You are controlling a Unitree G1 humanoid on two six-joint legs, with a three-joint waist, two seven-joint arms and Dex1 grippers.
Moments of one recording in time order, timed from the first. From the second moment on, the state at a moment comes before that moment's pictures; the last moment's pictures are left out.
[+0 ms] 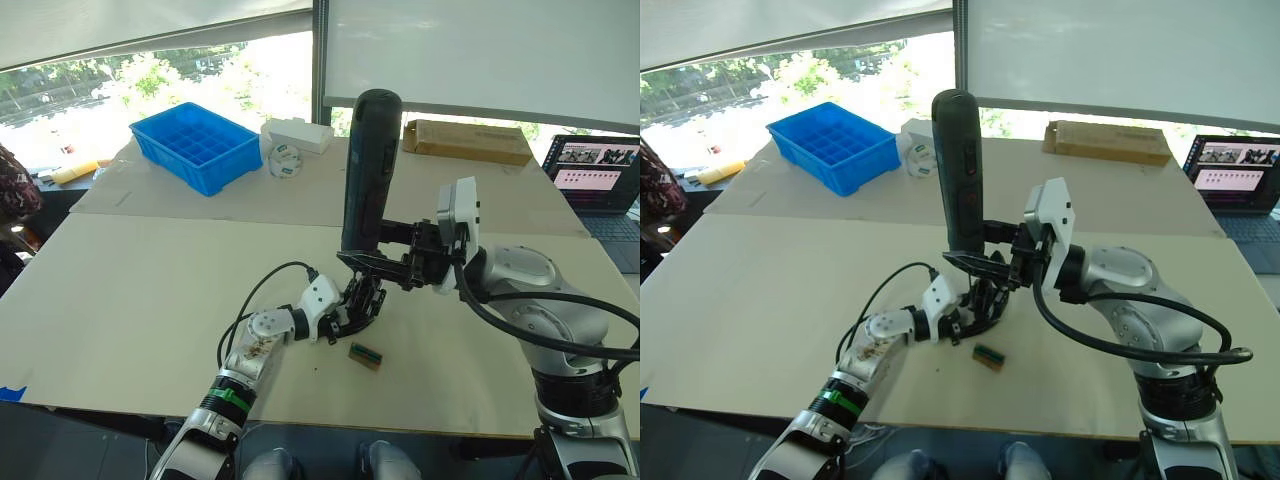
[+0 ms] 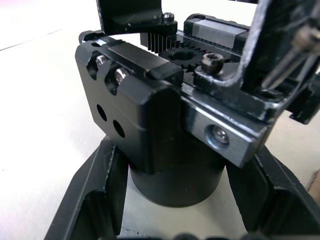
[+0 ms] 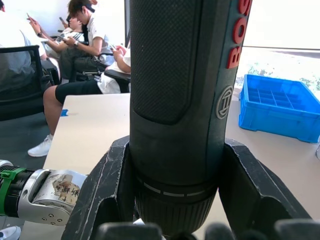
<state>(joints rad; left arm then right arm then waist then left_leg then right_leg) -0.47 0.13 -0.26 0.37 -0.07 0.02 -0.86 -0.54 -0.56 0.00 -0.43 0.67 0.60 0.83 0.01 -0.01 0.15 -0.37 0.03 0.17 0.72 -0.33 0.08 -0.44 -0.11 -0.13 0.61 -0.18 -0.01</state>
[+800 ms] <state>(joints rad) -0.47 0.13 -0.26 0.37 -0.07 0.02 -0.86 -0.52 -0.55 0.00 -0.43 0.64 0.59 0.82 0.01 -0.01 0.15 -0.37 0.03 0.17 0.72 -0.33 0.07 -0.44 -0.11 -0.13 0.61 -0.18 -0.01</state>
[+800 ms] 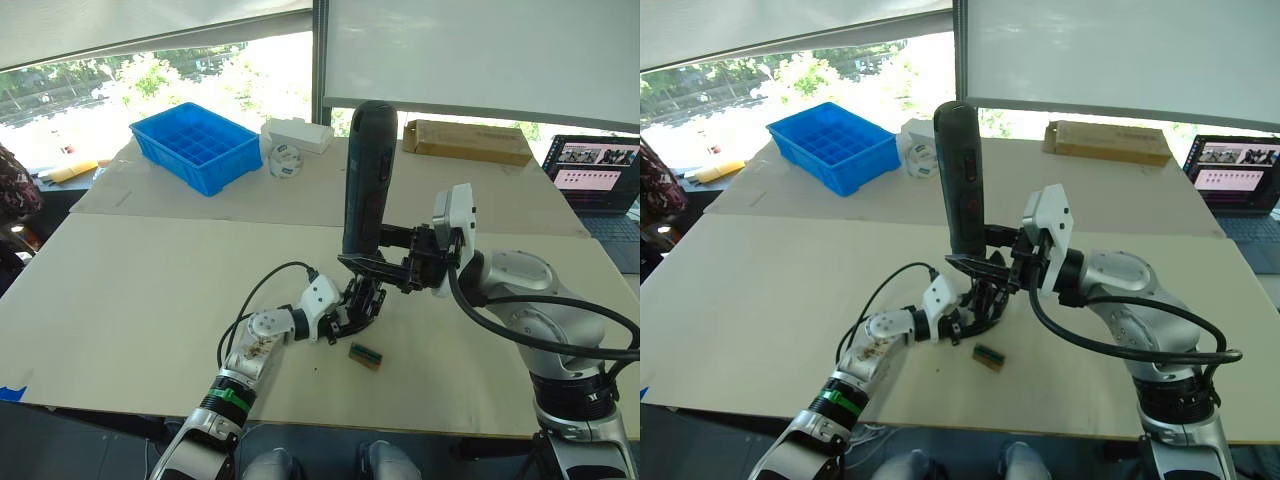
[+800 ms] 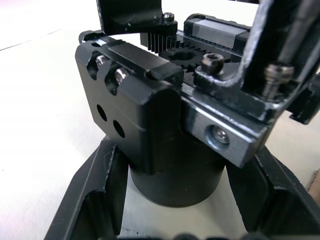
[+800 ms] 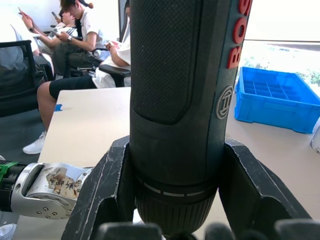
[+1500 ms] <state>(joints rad) -0.47 0.13 -0.26 0.38 -0.07 0.02 -0.86 -0.44 -0.52 0.00 -0.44 0.61 0.52 0.80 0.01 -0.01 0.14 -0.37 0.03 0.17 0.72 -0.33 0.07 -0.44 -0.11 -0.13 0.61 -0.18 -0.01</state>
